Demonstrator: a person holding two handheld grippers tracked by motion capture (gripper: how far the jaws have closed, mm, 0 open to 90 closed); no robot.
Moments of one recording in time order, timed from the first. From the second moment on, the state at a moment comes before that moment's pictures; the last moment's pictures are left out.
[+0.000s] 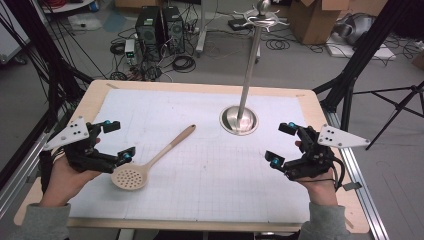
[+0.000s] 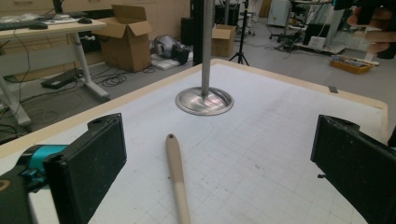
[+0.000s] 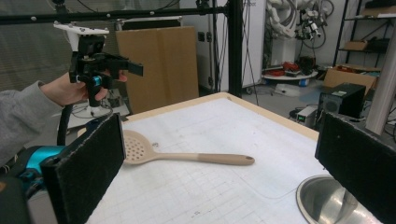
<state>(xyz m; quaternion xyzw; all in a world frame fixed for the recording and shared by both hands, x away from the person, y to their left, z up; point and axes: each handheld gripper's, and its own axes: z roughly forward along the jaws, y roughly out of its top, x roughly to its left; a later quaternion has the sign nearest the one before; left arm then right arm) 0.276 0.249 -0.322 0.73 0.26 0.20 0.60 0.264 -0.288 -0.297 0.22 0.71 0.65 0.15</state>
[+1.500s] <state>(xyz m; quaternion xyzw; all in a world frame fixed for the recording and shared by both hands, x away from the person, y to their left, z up) 0.303 0.235 -0.370 0.78 0.28 0.19 0.53 0.260 -0.280 -0.308 0.23 0.73 0.63 0.14</state>
